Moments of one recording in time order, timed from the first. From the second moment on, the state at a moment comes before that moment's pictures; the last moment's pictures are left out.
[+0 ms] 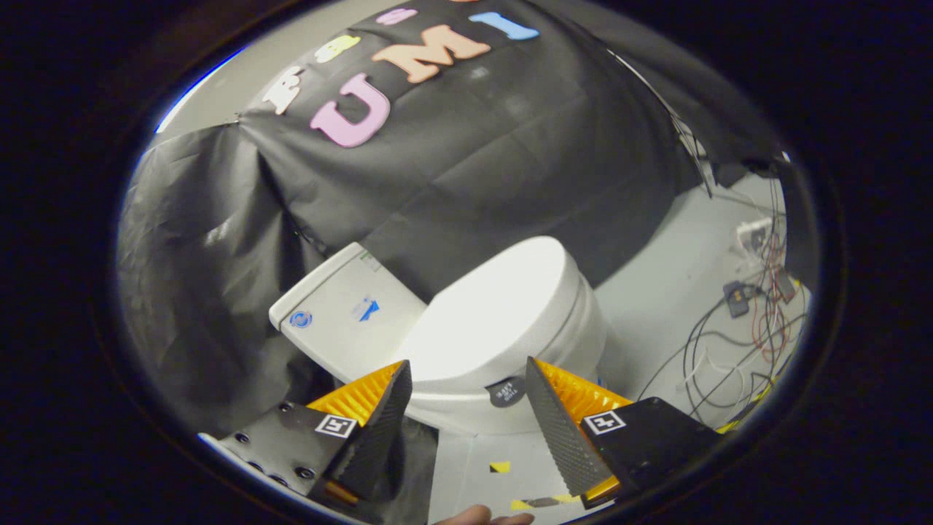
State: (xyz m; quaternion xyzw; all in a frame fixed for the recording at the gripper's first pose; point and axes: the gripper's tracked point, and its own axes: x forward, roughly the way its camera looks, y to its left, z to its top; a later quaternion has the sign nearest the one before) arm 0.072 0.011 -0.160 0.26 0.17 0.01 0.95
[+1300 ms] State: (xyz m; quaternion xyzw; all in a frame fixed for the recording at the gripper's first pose) arm 0.134 0.043 -0.249 0.60 0.18 0.00 0.78
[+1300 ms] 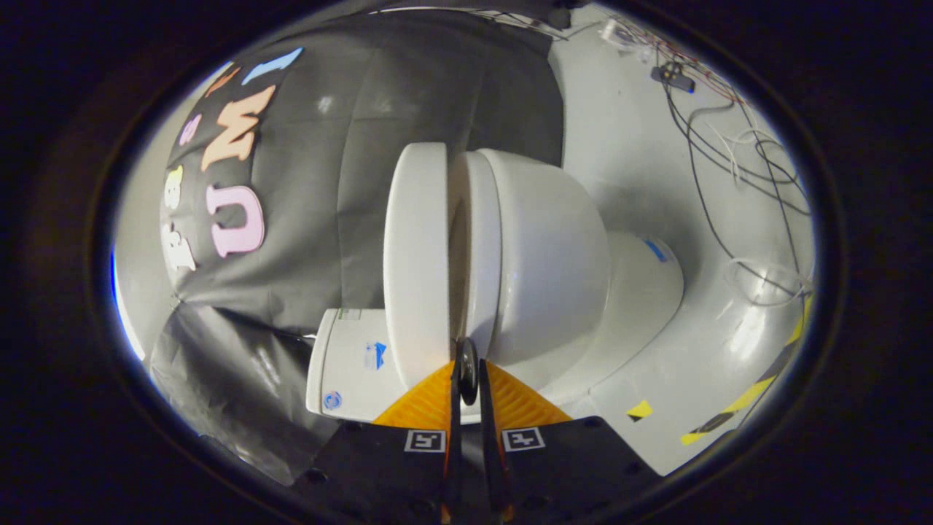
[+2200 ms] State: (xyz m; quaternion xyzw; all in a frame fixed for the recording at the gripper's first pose) arm 0.138 0.040 -0.240 0.56 0.19 -0.10 0.80
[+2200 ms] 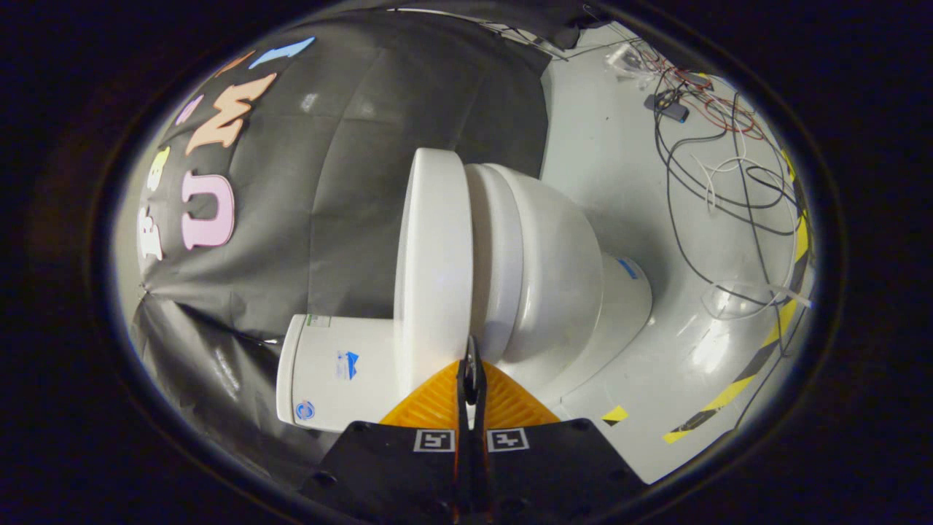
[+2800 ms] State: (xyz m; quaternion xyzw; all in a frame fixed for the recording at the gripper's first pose) arm 0.143 0.059 -0.184 0.52 0.15 -0.08 0.84
